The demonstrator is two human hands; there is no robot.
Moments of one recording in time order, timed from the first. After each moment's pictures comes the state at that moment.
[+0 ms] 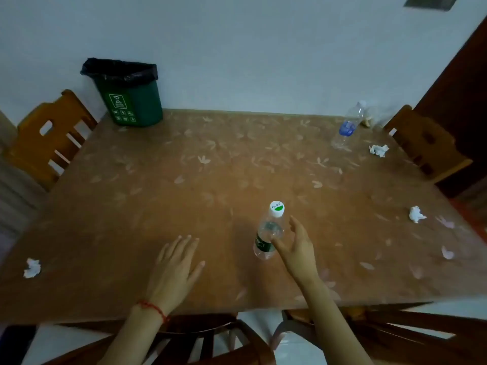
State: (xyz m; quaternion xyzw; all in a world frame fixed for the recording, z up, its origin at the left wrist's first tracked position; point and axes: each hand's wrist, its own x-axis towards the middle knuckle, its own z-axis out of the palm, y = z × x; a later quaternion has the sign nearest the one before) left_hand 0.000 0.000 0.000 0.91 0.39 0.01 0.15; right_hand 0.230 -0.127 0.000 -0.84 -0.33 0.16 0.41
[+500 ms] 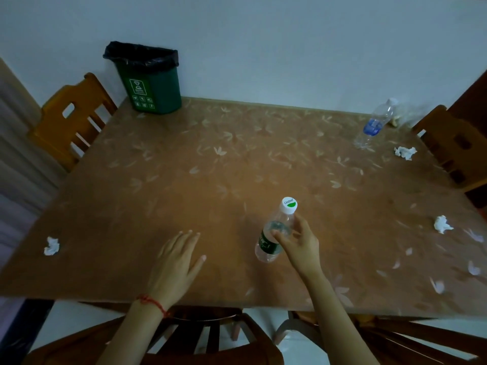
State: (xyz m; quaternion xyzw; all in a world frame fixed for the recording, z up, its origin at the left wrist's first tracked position) left_hand -0.016 0.007 -0.005 0.89 0.42 0.05 0.18; right_hand 0.230 -0.101 -0.009 -0.80 -0.32 0.21 0.47
